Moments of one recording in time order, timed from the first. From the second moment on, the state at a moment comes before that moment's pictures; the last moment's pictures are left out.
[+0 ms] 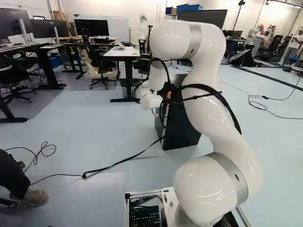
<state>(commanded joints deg) 11.3 -39.5 -54.0 69.8 69.0 -9.6</state>
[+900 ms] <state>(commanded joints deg) 8.4 -35.1 -46.4 80.4 69.0 -9.6</state>
